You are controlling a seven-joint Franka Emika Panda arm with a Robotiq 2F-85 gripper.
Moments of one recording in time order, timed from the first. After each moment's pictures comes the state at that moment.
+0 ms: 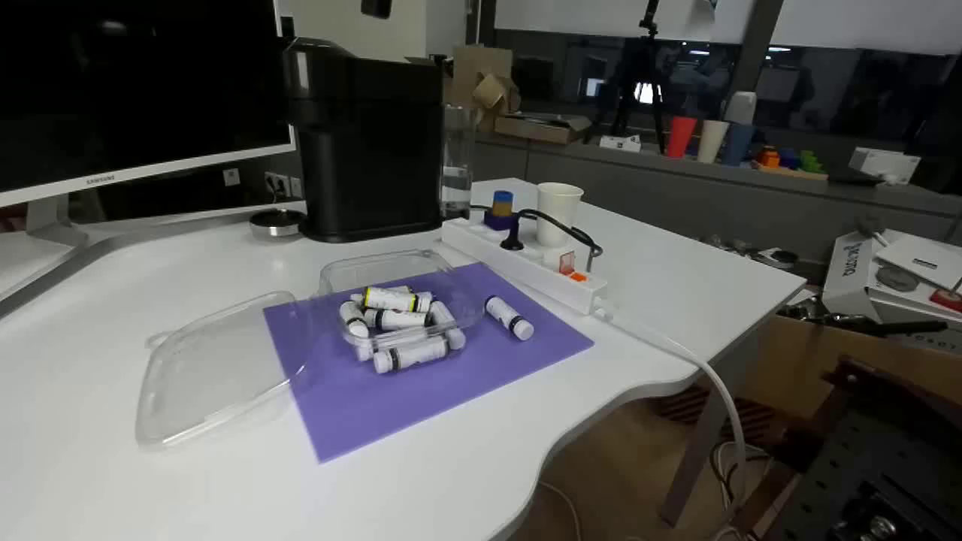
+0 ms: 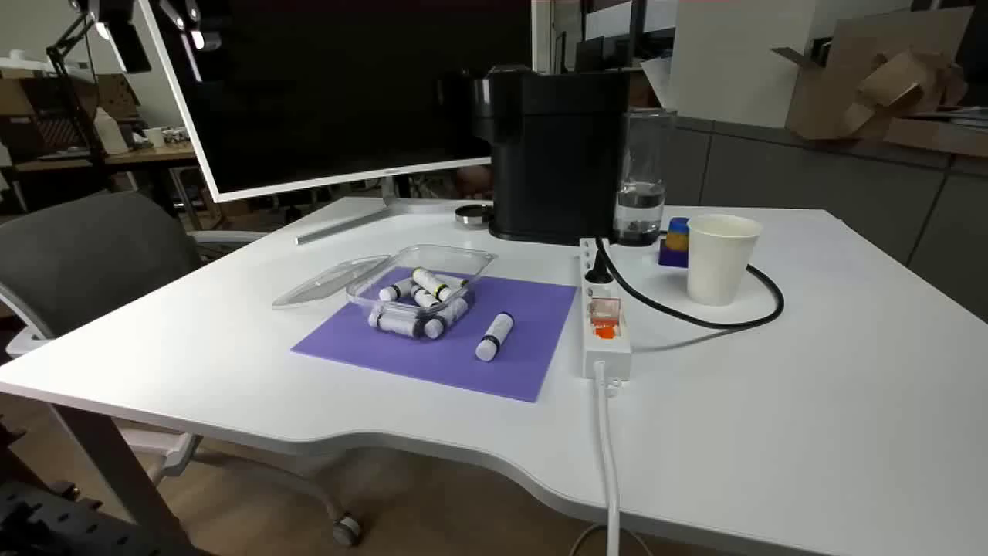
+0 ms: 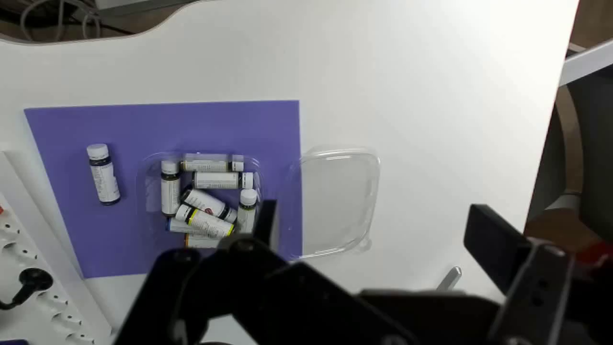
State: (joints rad) arm 0.15 -0.53 0.18 -2.70 0.25 2.33 0.21
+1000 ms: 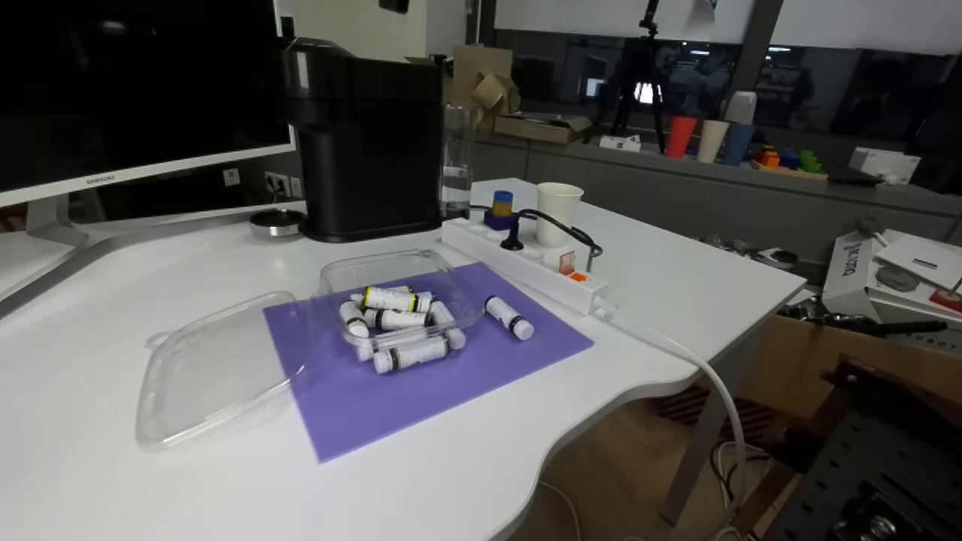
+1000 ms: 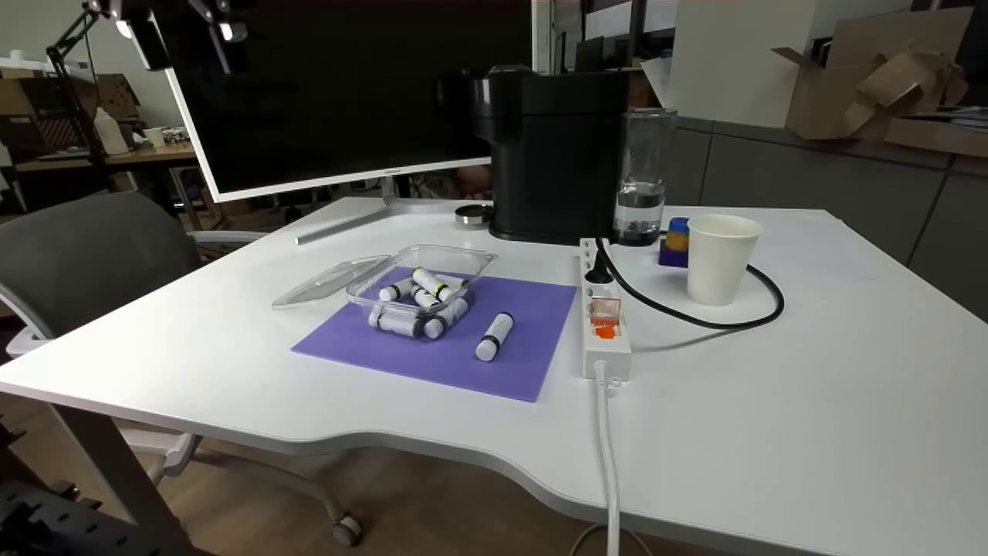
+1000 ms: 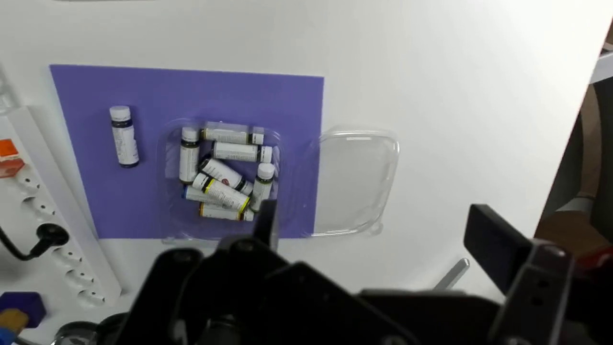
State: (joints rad) arm 0.13 -0.53 0.17 -2.70 0.18 2.37 0.15
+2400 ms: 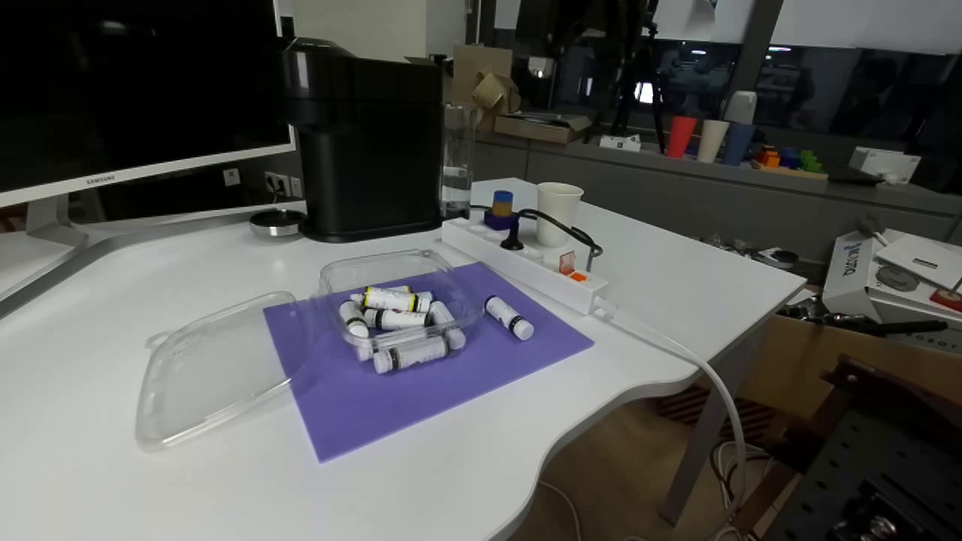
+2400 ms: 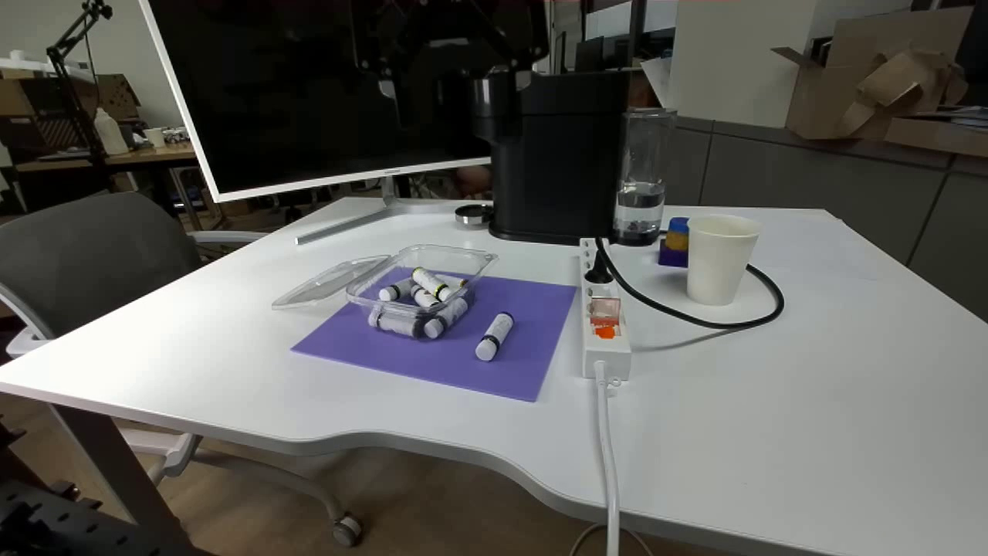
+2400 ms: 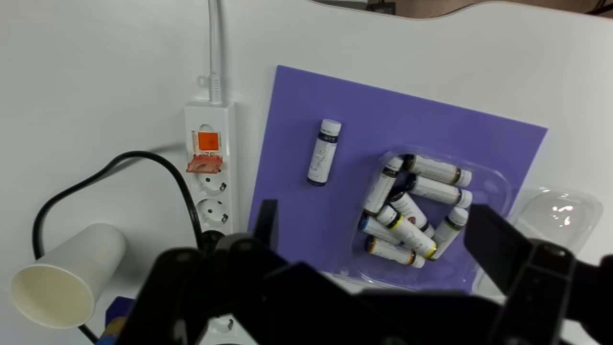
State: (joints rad) arm -0.07 -0.26 -0.18 -2.59 -0.05 2.39 -0.38
